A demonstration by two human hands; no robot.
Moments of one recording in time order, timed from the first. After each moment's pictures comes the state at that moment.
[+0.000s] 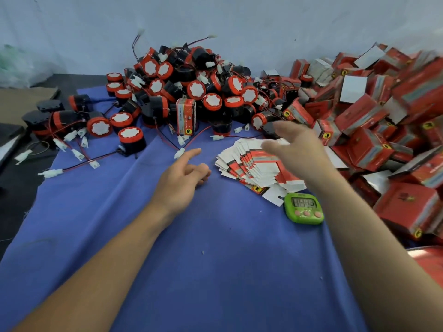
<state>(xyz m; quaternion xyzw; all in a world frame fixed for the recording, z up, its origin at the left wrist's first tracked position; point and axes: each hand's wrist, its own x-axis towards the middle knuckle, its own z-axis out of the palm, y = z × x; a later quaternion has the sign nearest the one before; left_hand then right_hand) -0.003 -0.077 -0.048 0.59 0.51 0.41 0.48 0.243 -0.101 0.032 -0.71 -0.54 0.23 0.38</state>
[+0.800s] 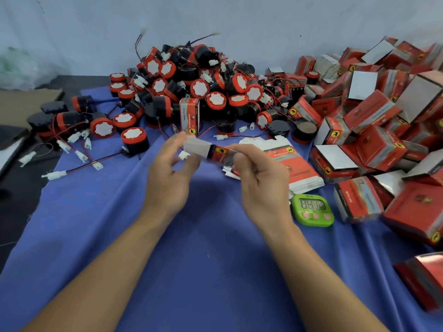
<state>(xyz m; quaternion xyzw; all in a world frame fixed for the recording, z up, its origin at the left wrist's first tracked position) -0.013 -0.075 -0.038 0.63 0.45 0.53 0.35 0.155 -0.129 -0.019 -0.51 -0.61 0.13 0.60</state>
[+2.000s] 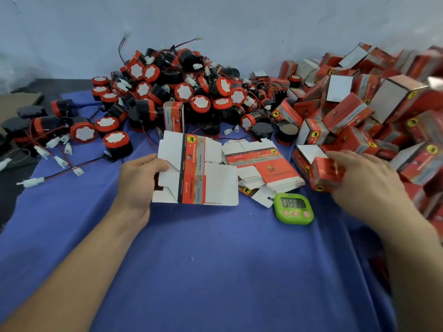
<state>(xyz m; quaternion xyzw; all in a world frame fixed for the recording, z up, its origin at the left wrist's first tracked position) -0.024 -0.073 -0.031 0.45 0.49 0.54 0.52 0.312 -0.184 0.037 -0.84 -0.54 -0.04 0.06</state>
